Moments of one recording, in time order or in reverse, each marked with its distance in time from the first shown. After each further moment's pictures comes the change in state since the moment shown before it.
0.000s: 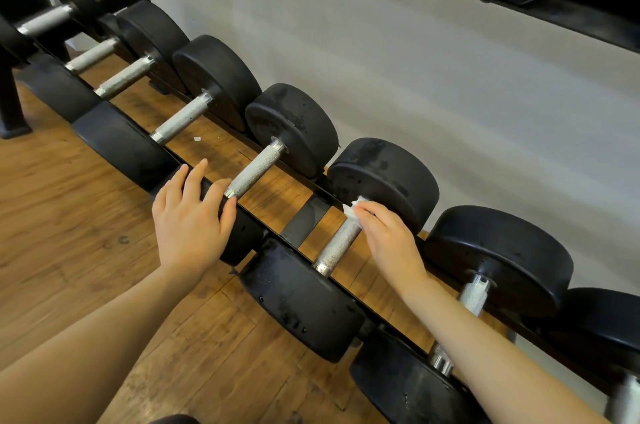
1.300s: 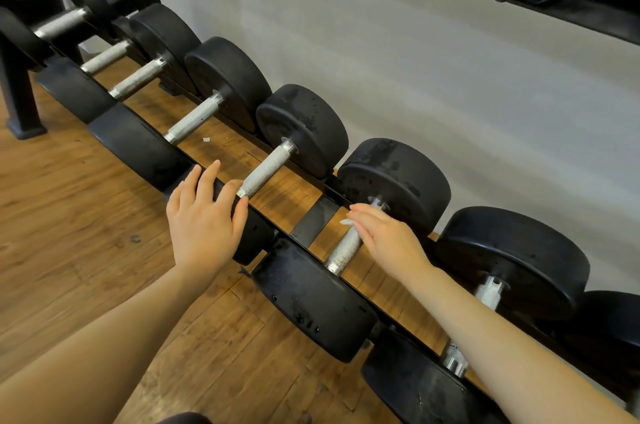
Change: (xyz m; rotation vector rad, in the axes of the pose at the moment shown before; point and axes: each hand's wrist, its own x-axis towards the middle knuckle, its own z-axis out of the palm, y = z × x) left_hand -0.001 -0.001 0.000 0.007 -0.020 -0.014; right_hand 0.016 -0.006 -0.005 0.114 -0.202 -0.015
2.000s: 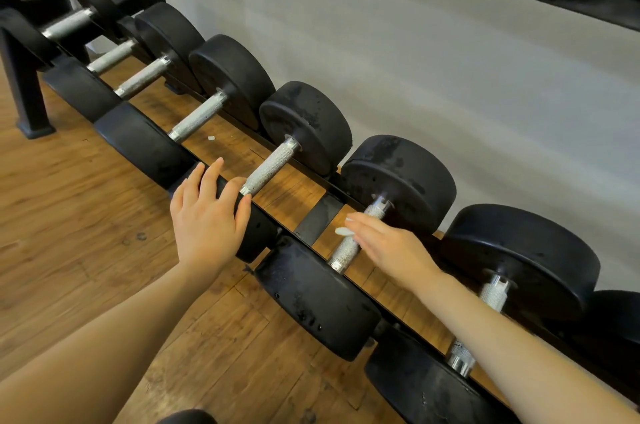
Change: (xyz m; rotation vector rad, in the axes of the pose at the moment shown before) left_hand -0.001 -0.001 0.002 0.007 -0.001 -0.006; right_hand -0.013 0.007 0.012 -0.097 0.020 -0.228
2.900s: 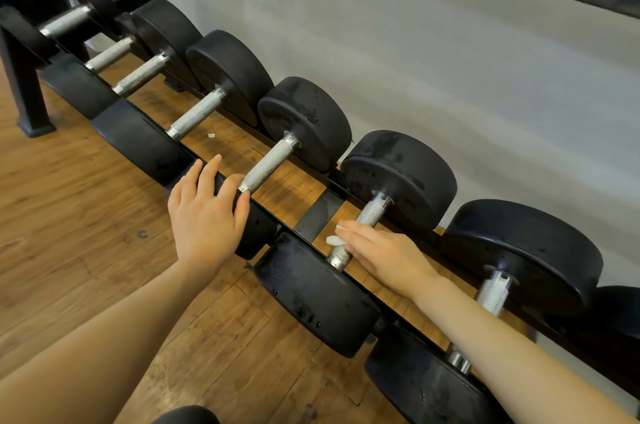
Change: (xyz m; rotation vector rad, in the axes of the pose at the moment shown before) left_hand 0.000 -0.001 0.002 0.011 0.037 0.017; right_hand -0.005 -0.004 0.006 -0.072 -0.015 -0.130
